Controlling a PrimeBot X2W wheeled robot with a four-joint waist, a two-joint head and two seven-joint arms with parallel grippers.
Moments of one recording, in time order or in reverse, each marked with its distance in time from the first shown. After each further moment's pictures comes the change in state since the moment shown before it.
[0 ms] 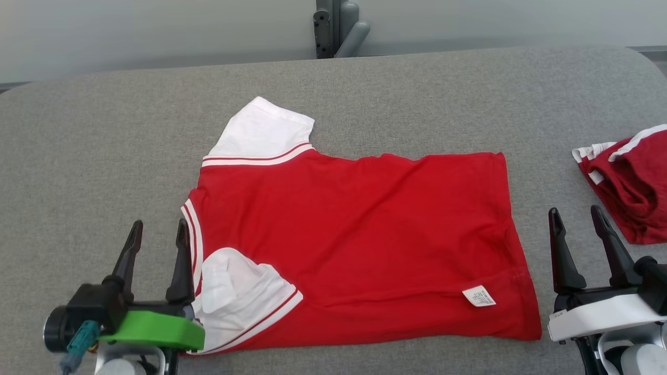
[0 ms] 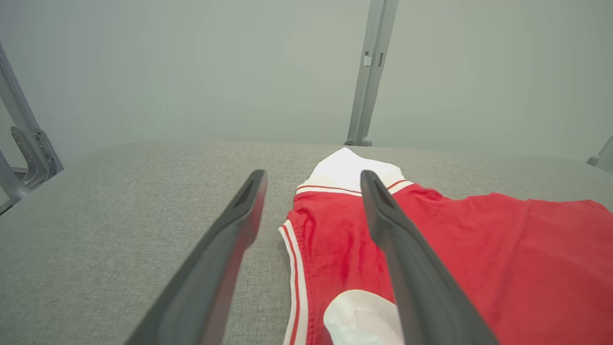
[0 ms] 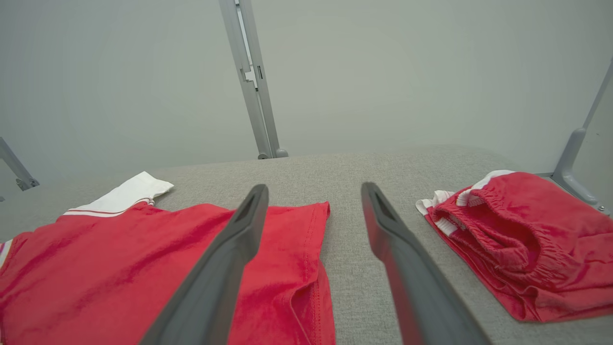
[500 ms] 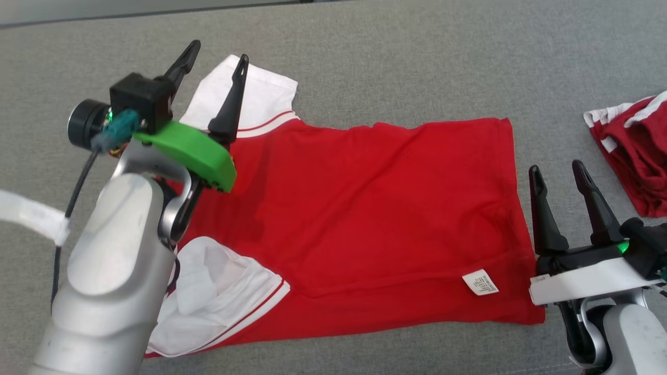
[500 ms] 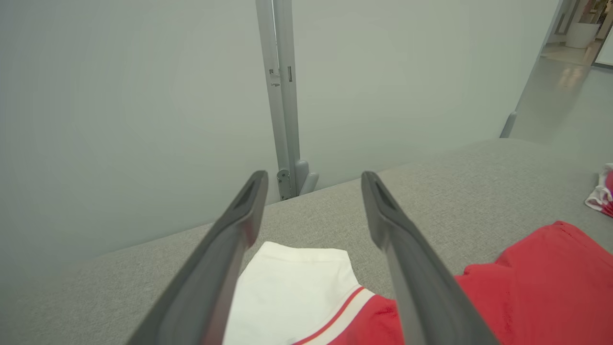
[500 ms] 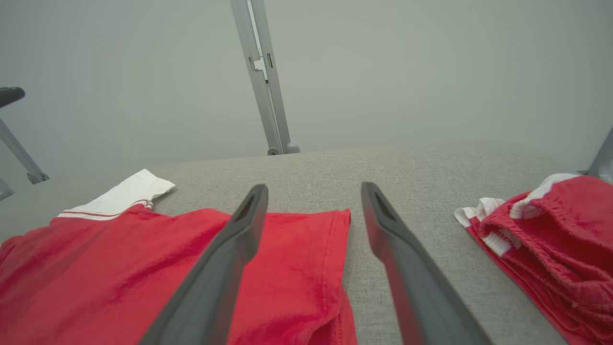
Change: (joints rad) left arm -0.632 -0.009 -0.177 0.235 0.030 -0.140 0.202; right arm -0.120 -0.004 0.059 -0.014 0.011 0.000 -0.008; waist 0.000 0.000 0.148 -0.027
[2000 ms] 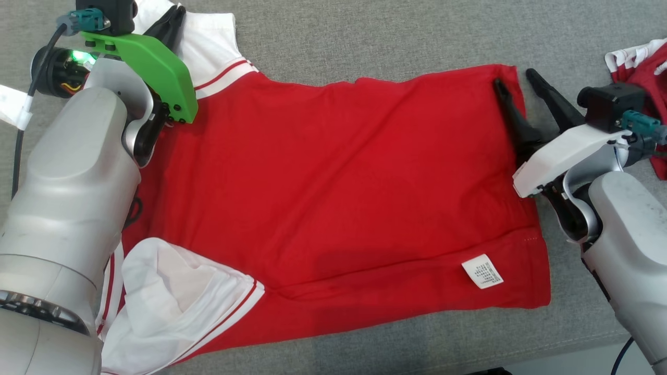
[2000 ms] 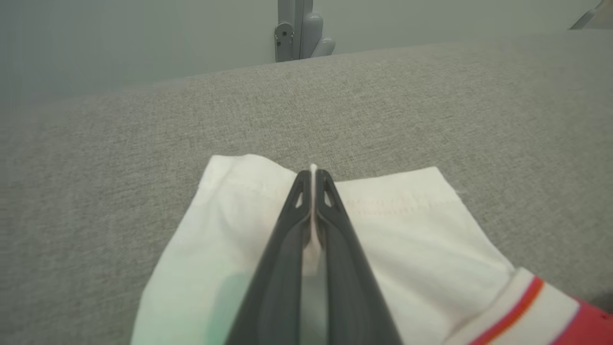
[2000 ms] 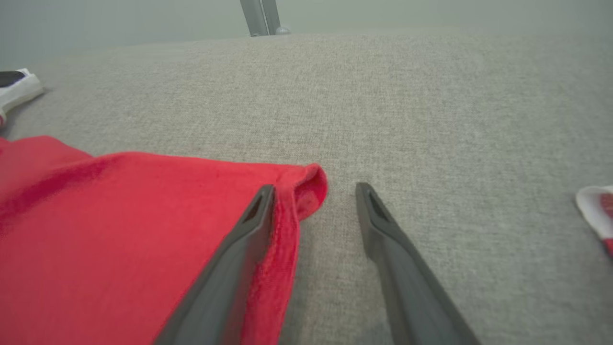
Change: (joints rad) left arm -0.498 0.038 -0.386 0.718 -0.414 -0.016 -0.034; right arm -0.569 -0.199 0.355 0.497 0.261 0.000 0.076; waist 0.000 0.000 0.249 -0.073
